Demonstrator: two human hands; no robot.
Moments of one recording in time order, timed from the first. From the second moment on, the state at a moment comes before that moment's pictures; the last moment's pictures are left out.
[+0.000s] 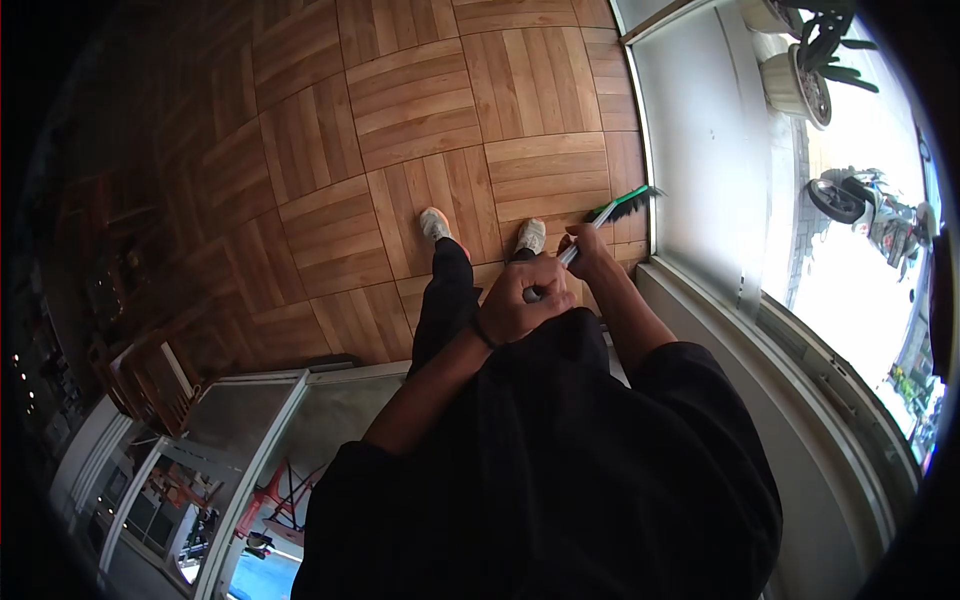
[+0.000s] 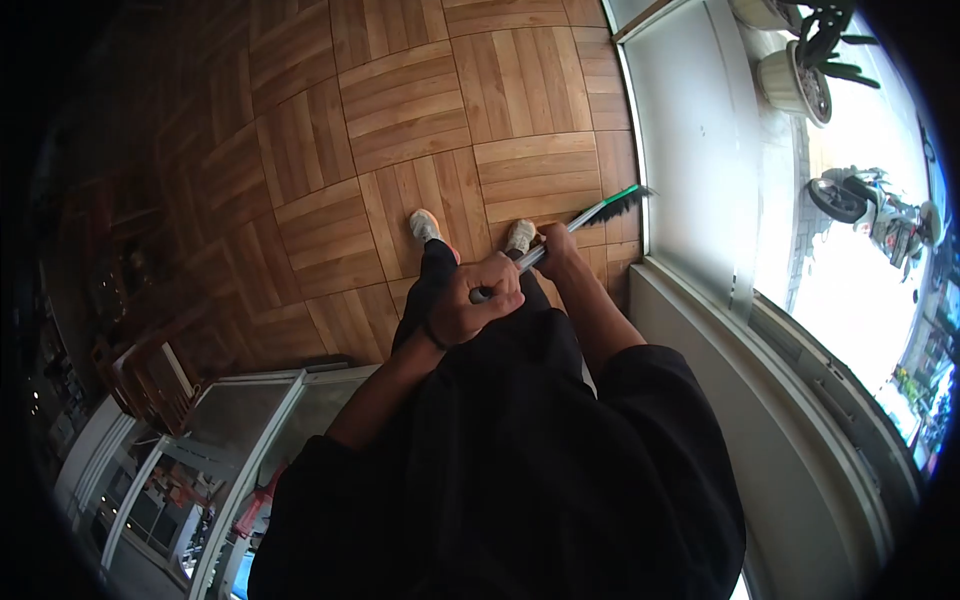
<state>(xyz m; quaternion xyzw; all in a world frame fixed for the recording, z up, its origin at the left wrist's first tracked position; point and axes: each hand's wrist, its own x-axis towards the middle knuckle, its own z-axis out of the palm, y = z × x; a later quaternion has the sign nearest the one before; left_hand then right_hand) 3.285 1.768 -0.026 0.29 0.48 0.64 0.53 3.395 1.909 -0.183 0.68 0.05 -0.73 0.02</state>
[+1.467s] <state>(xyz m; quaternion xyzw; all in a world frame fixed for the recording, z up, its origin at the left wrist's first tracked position) 2.985 1.907 -0.025 0.32 0.75 0.49 0.31 3.049 2.034 -0.231 0.32 0.34 -0.85 0.23</state>
